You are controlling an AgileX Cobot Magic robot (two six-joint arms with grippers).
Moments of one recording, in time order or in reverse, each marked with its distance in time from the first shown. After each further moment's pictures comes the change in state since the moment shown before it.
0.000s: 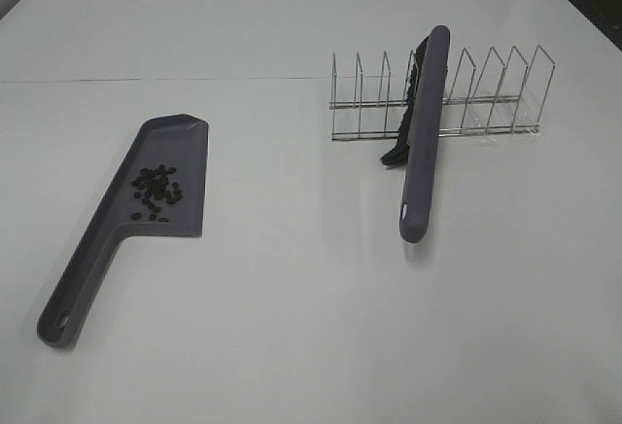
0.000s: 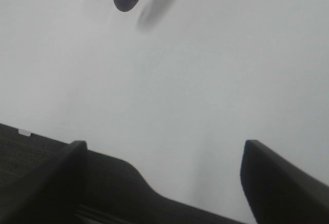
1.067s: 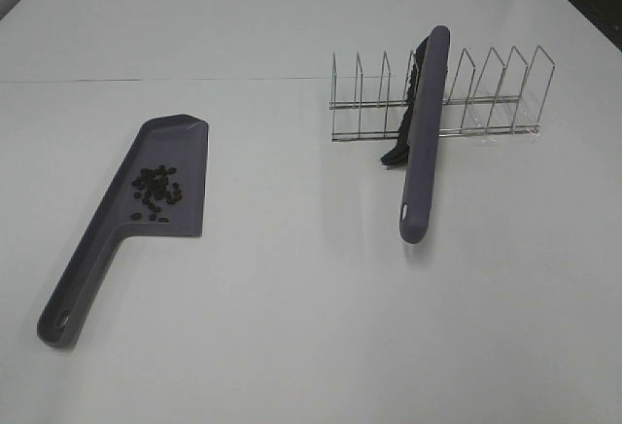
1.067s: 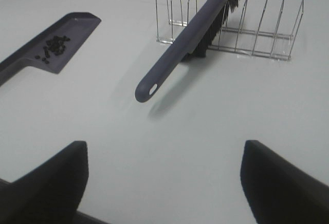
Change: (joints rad) left arm 0.000 -0.325 0.006 0.002 -0.018 0.063; right arm 0.000 -0.436 0.000 0.007 0.000 -0.076
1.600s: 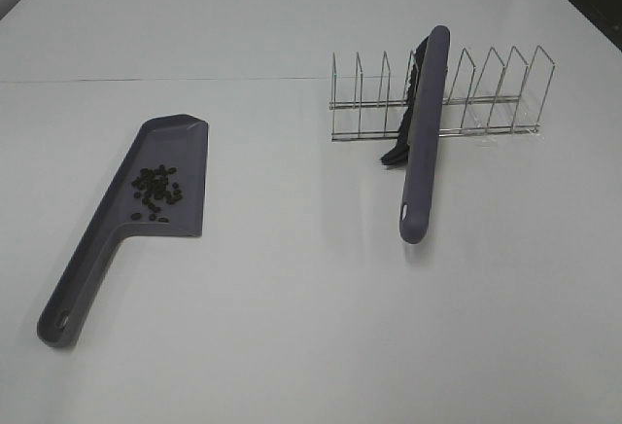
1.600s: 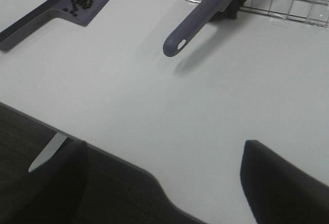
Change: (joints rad) left arm 0.000 0.000 0.000 0.000 0.000 0.000; right arm 0.000 -0.078 -0.011 0.106 0.212 -0.096
